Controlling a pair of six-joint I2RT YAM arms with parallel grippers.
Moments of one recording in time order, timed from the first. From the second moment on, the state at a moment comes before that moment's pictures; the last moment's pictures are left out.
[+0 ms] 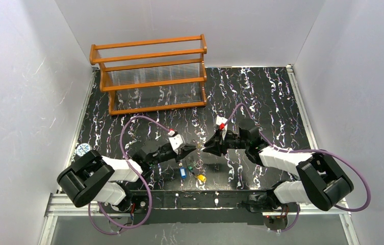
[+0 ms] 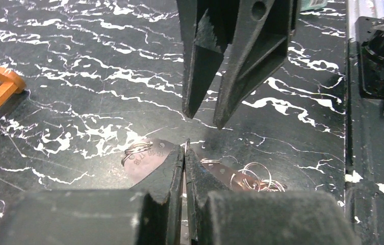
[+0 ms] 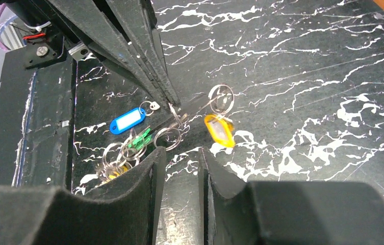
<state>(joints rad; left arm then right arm) -0.77 1.36 0.23 1.02 0.42 0.08 0.61 1.30 0.43 0.53 -0.81 -0.08</state>
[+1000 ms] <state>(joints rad) -0.77 1.42 0.14 1.36 0.54 0.03 0.61 1.36 0.40 0.74 -0.99 -0.06</state>
